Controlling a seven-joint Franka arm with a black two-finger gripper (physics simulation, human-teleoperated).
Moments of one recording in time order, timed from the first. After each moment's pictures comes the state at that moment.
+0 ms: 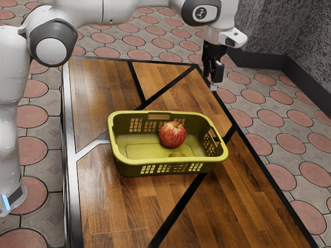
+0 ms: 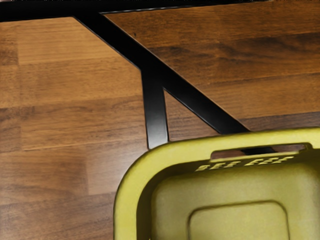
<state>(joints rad) 0.11 0.22 -0.08 -1.27 -0.04 1.64 0.13</state>
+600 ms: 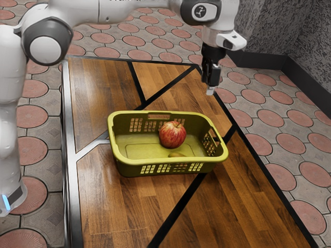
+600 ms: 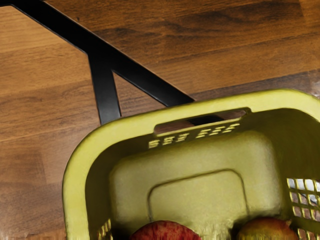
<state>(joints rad) 0.10 0.19 -0.11 -1.30 -0.09 1.58 0.22</state>
